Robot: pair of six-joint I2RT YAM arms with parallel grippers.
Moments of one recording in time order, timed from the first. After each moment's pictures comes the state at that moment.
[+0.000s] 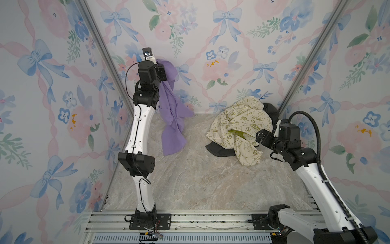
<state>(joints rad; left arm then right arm) -0.10 2.04 2.53 -0.39 -0.20 -0.08 0.17 1.07 1.14 -0.70 0.10 0.55</state>
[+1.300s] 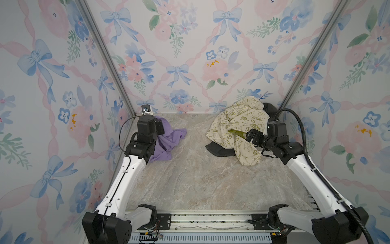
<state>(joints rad) -0.17 1.24 1.20 -0.34 -0.30 -0.18 0.26 1.19 1.15 -0.65 0.08 0.56</state>
